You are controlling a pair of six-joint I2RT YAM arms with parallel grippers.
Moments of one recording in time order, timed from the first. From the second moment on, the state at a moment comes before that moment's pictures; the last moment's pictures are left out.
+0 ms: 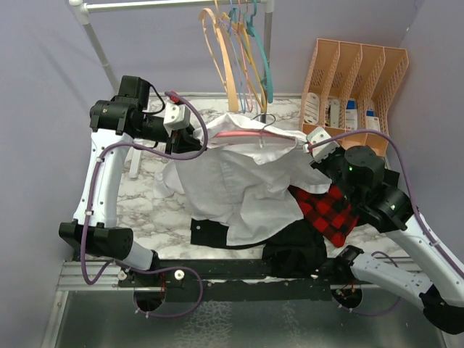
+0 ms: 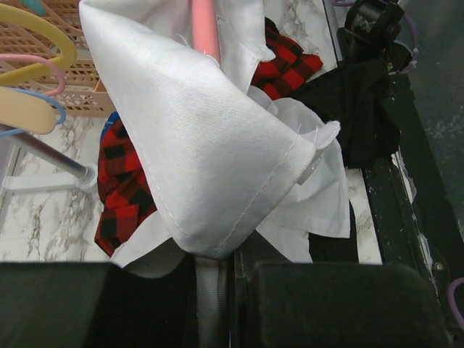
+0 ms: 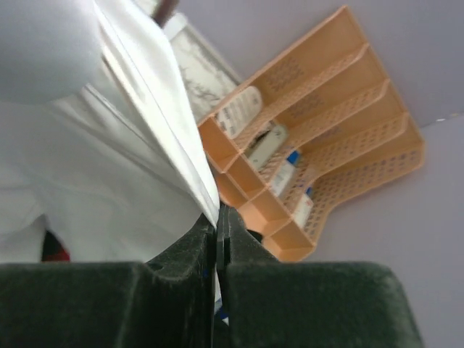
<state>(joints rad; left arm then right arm) -0.14 1.49 1.87 -1.47 1.26 1.21 0.69 0.83 1.08 -0.56 0.43 -0.57</state>
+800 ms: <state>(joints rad) 0.05 1.46 1.75 -0.88 1.48 0.46 0.67 0.81 1.24 -0.38 0.24 -0.48</state>
